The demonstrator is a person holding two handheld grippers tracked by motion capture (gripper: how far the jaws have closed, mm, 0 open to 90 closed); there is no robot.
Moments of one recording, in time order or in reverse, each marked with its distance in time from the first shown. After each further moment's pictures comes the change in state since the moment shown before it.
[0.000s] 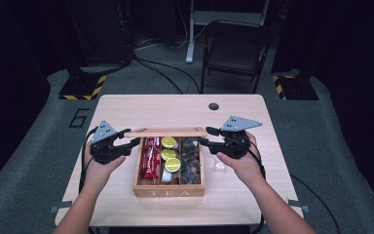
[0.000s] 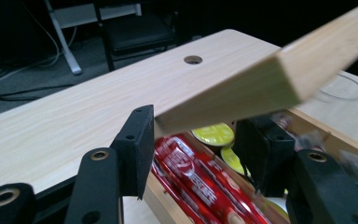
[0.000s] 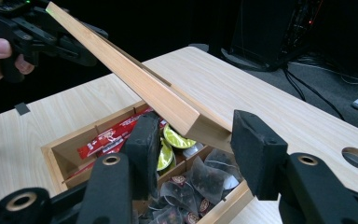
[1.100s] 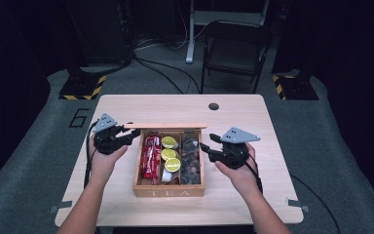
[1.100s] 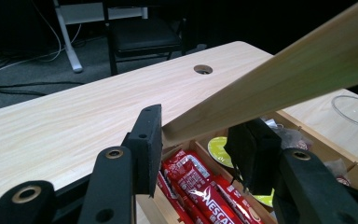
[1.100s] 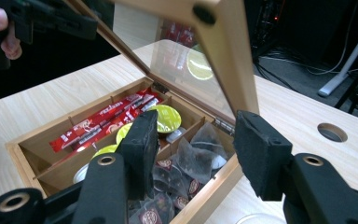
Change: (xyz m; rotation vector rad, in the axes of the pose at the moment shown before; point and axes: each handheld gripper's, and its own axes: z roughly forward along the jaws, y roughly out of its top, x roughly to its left) left arm 0.019 0.001 0.021 -0.026 0.001 -0.084; right arm 0.013 -0.033 0.003 -0.010 -0.125 0.018
